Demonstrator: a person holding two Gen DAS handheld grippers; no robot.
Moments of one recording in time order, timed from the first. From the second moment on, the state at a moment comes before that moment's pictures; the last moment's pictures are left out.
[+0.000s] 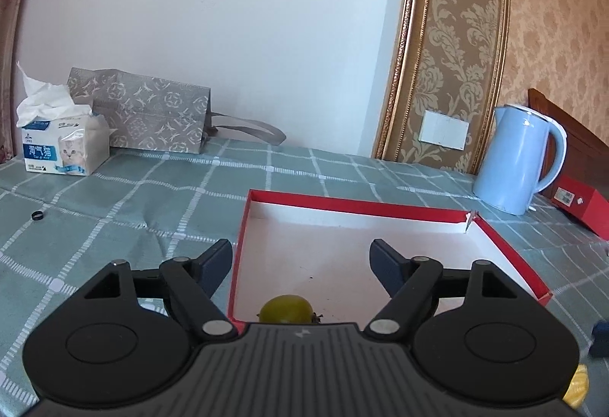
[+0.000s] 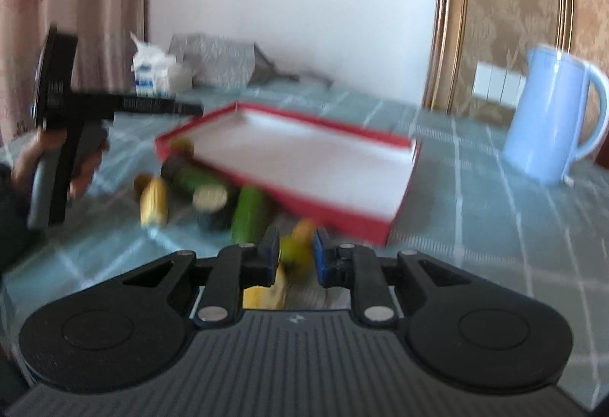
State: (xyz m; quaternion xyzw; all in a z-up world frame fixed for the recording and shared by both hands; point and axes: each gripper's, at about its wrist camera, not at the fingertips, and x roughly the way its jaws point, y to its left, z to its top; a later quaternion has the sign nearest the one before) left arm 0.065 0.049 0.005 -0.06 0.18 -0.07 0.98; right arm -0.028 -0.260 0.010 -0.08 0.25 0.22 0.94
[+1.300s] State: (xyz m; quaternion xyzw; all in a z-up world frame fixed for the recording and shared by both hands) left arm 0.045 0.048 0.001 -0.06 0.19 -0.09 0.98; right arm 0.092 -0.234 0.023 0.00 0.22 0.16 0.96
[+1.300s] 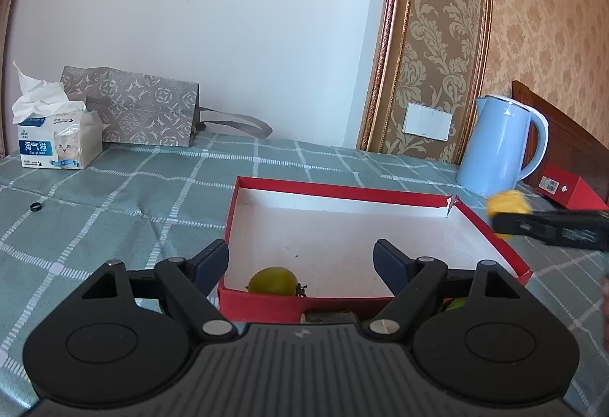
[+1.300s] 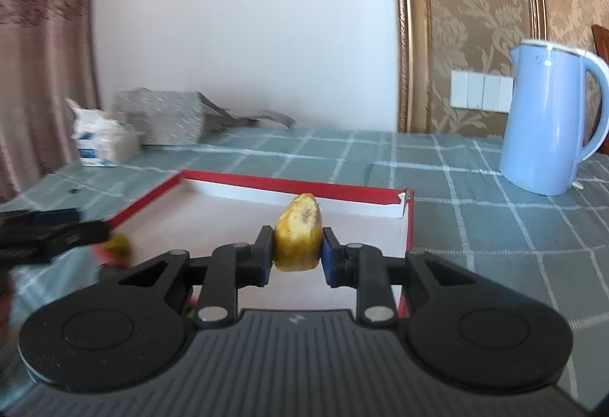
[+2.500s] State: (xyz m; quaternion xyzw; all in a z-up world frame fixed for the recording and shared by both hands) left arm -0.010 0.015 -0.023 -0.05 0.26 -0.11 0.96; right arm -0.023 -0.241 0.003 0.05 0.04 0.14 0.99
